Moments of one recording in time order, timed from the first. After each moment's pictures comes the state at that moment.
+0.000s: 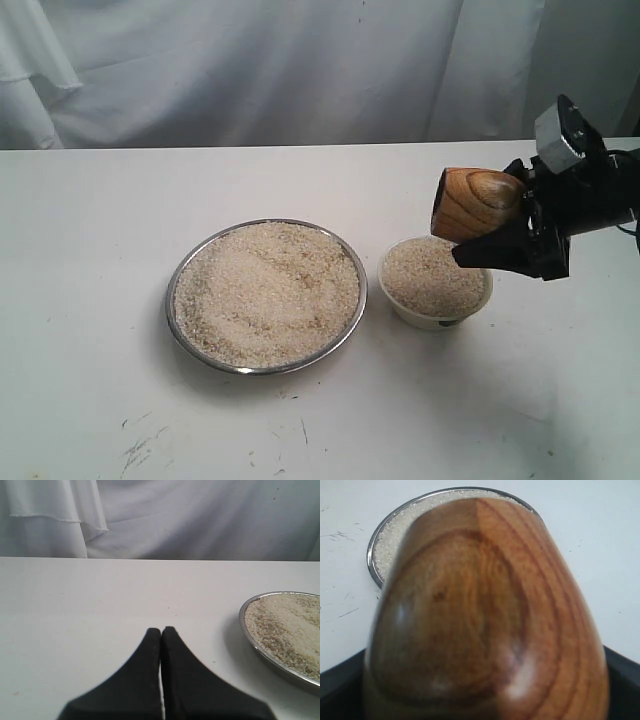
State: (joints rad) left arm 0.01 0.01 0.00 -0.04 0.29 0.01; right arm 0.01 1.87 -1.08 1.19 1.12 -2.07
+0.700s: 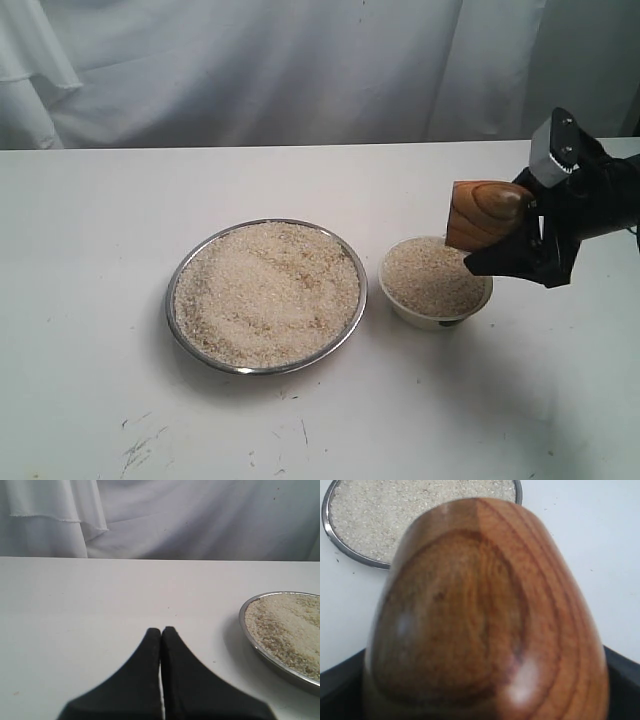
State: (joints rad) left arm 0.01 0.01 0.00 -0.04 0.29 0.01; right arm 0.01 1.87 -1.08 1.10 0.99 -2.04
